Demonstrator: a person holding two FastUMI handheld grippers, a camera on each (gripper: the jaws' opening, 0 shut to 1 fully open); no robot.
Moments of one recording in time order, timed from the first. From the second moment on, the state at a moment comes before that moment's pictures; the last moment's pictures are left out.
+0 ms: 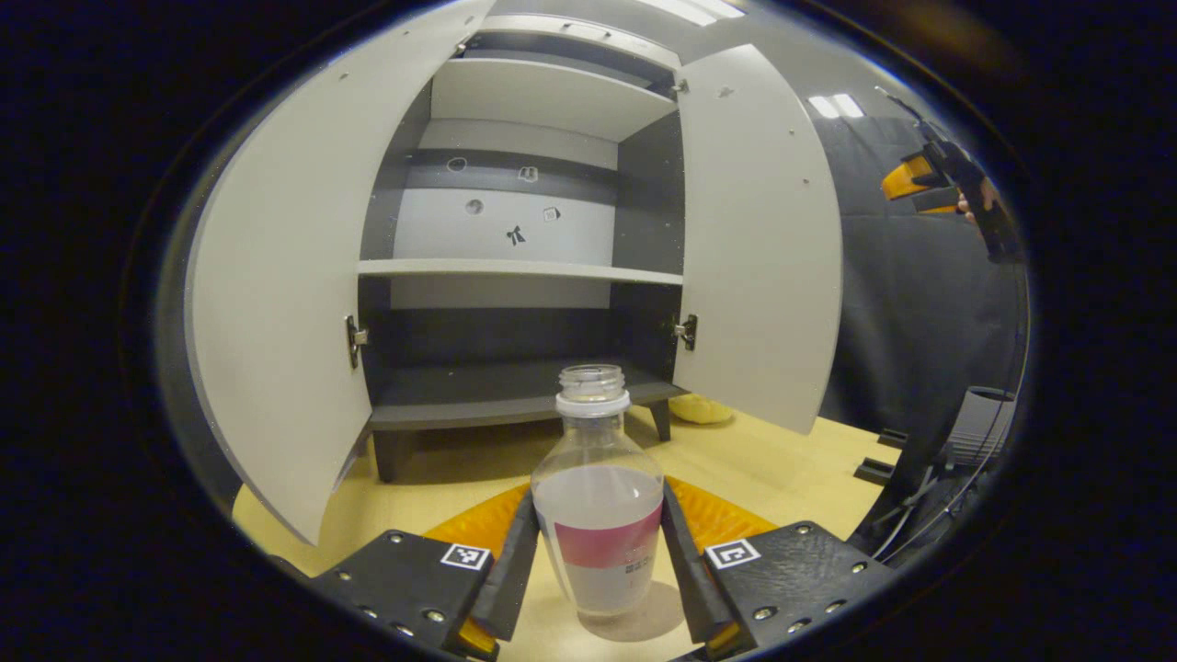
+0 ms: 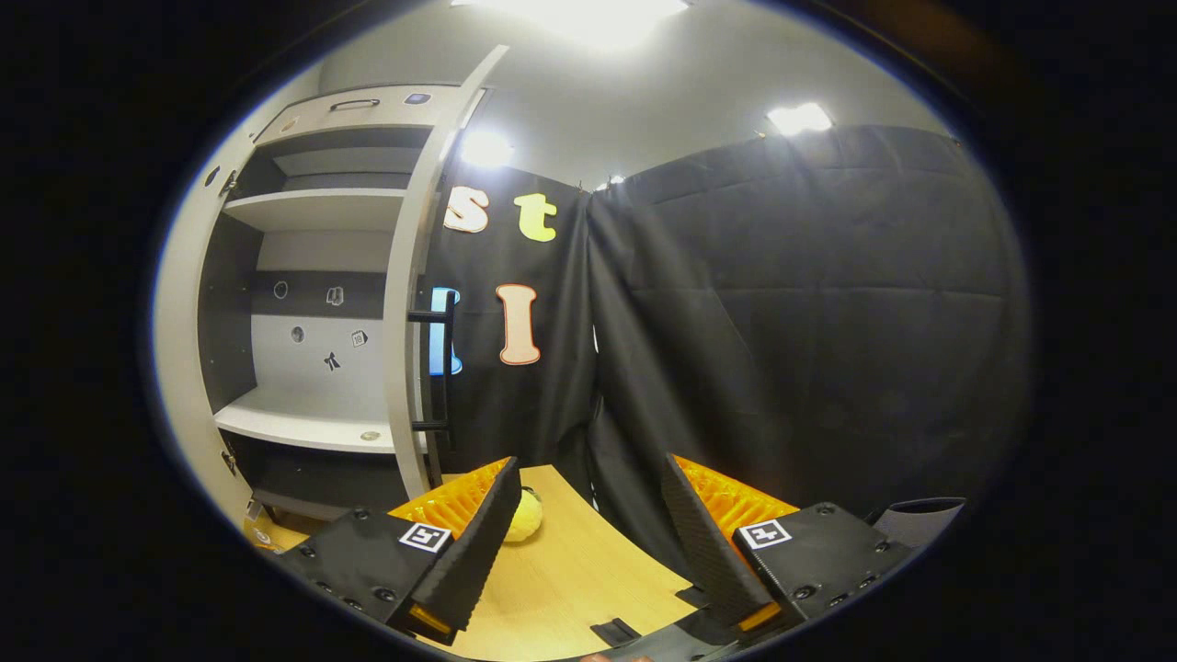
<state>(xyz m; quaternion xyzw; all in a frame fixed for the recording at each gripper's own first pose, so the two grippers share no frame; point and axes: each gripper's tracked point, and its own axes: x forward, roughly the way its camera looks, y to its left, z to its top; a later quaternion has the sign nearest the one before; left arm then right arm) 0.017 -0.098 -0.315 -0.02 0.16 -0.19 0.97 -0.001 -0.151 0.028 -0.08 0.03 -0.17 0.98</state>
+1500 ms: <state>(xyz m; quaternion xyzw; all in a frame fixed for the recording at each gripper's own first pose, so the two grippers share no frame) -0.033 -0.104 -0.265 -0.05 0.14 -0.18 0.97 -0.007 -0.171 -0.031 -0.01 0.11 -0.21 0.97</state>
